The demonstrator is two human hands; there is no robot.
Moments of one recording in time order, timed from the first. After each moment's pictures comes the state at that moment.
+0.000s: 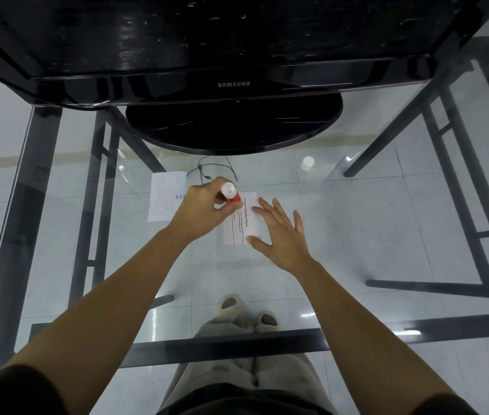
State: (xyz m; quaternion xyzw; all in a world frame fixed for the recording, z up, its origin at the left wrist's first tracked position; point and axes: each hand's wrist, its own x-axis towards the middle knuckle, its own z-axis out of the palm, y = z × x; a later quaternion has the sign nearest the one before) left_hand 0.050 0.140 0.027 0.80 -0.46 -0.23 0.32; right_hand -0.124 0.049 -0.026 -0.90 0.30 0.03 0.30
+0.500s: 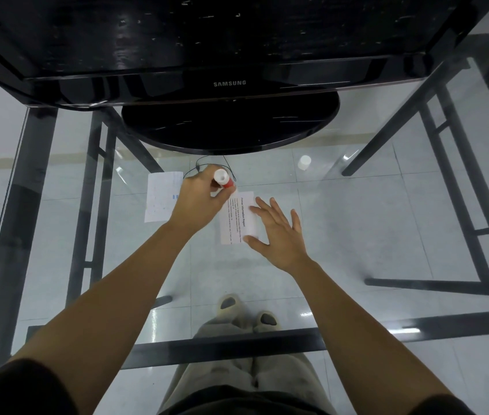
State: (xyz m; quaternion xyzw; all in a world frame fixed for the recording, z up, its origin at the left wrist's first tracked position) left_hand 0.052 0.127 0.029 0.81 -0.44 -0.16 0.35; right_hand -0.124 0.049 -0.033 -0.91 0.31 0.02 0.29
